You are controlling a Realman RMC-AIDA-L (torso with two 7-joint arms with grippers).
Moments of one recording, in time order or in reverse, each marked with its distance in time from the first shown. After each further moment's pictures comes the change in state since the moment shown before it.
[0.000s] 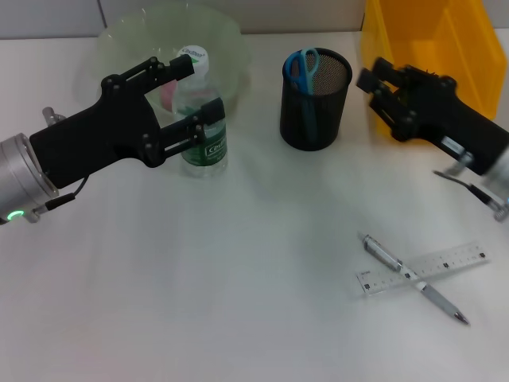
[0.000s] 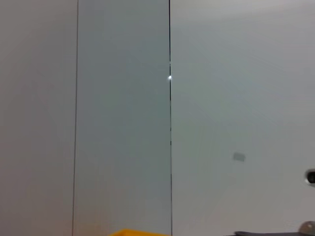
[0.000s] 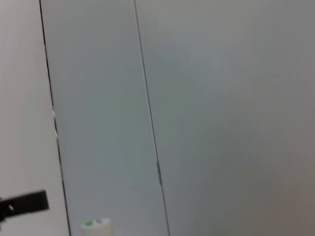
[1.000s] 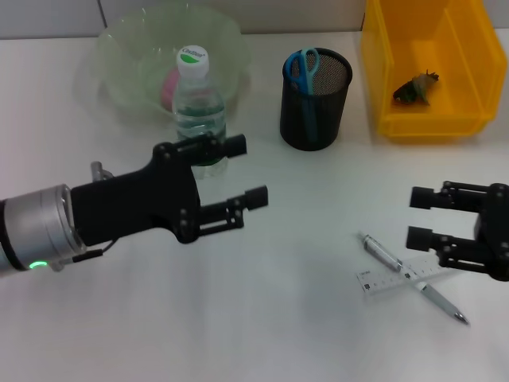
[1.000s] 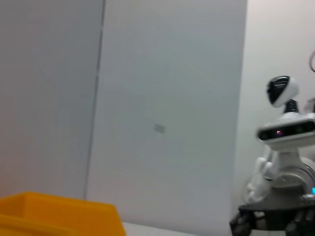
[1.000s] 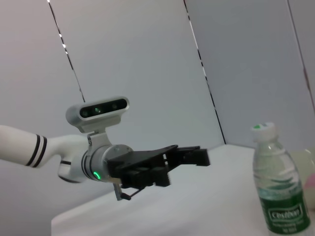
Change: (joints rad) left arm 0.028 0.005 0.204 -0.001 0.010 0.057 -0.061; right arm -0.222 -0.028 0.229 -0.567 -0.694 -0.487 0.564
